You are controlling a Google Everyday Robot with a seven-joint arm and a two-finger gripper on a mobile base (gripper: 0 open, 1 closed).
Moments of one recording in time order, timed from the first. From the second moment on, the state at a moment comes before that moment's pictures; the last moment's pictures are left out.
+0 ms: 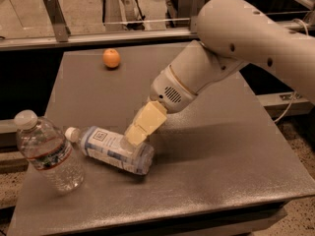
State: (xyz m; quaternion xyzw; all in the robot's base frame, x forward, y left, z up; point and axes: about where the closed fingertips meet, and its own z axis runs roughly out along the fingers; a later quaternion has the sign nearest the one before) arm 0.448 0.034 0.865 -0.52 0.78 0.32 0.16
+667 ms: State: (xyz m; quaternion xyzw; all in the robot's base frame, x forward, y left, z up) arm 0.540 -0.052 0.934 -0.47 0.76 0.33 0.31
